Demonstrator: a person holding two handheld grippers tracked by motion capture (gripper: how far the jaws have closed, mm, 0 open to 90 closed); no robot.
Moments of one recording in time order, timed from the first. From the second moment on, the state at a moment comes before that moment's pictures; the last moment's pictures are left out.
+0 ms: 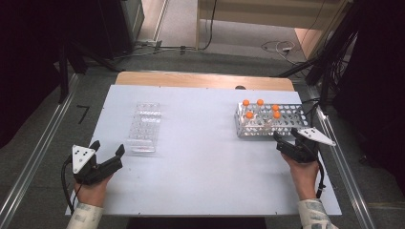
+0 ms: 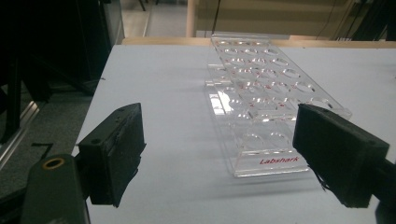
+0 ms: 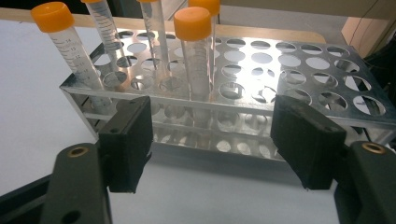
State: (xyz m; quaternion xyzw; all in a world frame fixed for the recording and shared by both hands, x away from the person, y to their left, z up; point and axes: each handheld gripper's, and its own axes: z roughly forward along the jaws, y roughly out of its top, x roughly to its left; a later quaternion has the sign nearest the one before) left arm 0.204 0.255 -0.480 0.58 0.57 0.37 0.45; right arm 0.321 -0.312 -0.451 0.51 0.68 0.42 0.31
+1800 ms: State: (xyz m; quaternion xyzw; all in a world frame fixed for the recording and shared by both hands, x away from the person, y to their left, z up) left arm 0.203 0.255 -0.479 0.58 0.57 0.37 0.46; right arm 0.345 -0.291 -0.420 0.48 0.66 0.45 0.36
